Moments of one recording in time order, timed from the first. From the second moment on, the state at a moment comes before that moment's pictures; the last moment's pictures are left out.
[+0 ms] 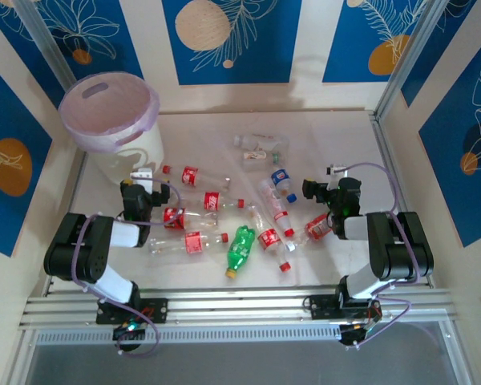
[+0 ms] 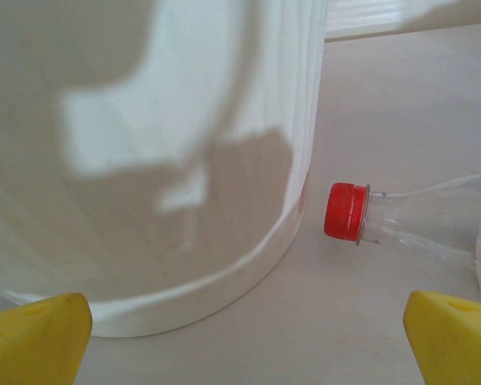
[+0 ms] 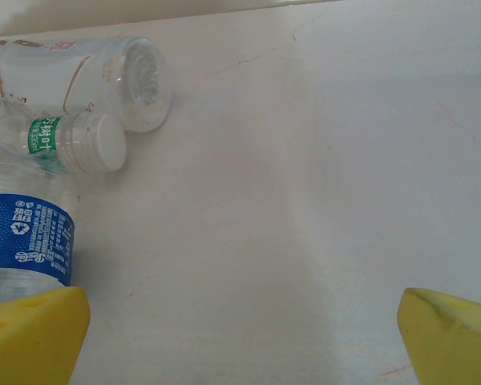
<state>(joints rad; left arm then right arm) -0.11 1.56 0.37 0.87 -0.20 0.06 0.01 1.52 0.39 0.71 -0.12 0.08</state>
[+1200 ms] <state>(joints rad) -0.73 1.16 1.05 -0.44 -0.24 -0.13 0.03 1.05 0.78 -0.98 -0.13 0.77</state>
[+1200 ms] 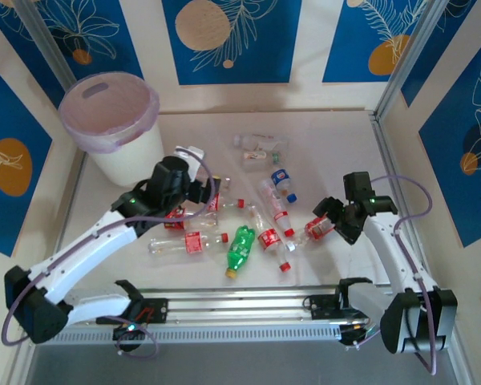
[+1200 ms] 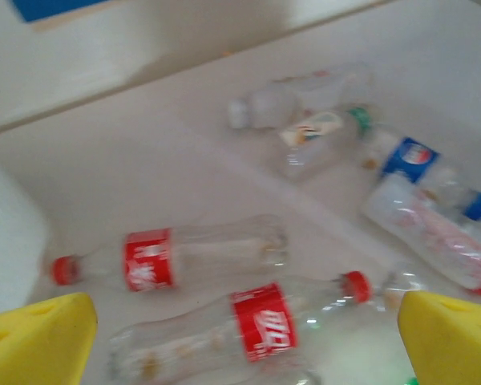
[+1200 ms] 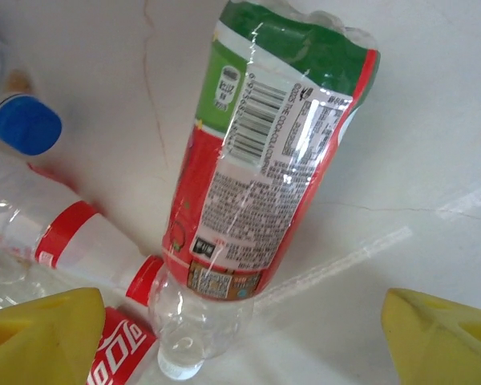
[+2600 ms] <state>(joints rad) -0.80 1.69 1.38 -0.35 0.49 -0.29 0.12 1.15 0.98 -0.71 -0.29 0.62</state>
